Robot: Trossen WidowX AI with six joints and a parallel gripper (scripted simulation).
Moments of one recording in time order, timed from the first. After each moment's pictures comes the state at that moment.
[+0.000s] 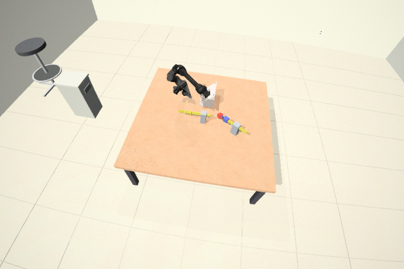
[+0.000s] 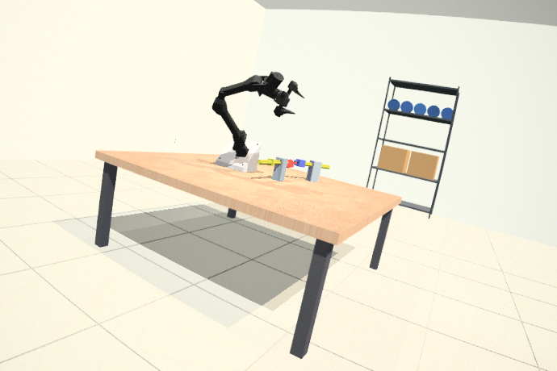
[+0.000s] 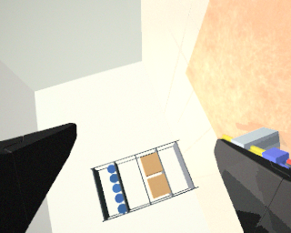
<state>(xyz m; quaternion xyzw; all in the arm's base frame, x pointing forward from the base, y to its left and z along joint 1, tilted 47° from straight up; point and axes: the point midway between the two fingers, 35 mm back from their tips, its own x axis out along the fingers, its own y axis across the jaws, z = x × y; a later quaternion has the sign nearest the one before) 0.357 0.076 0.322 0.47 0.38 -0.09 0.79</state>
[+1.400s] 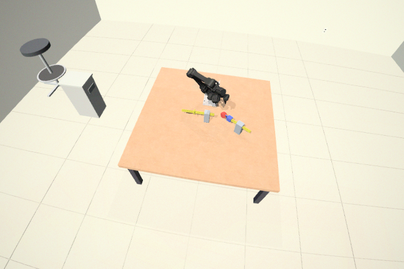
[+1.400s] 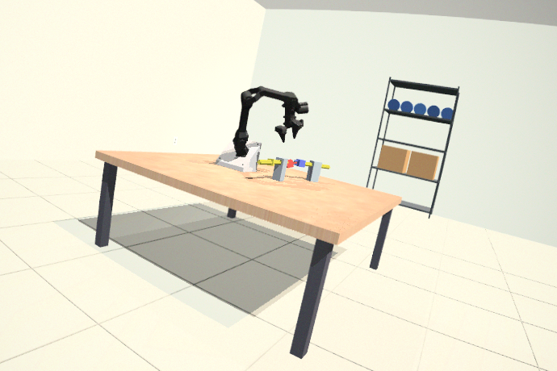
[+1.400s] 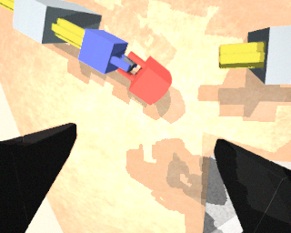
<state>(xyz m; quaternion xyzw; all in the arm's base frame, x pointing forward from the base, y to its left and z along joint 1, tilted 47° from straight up) 0.261 0.133 0.043 -0.01 0.67 -0.30 0.68</state>
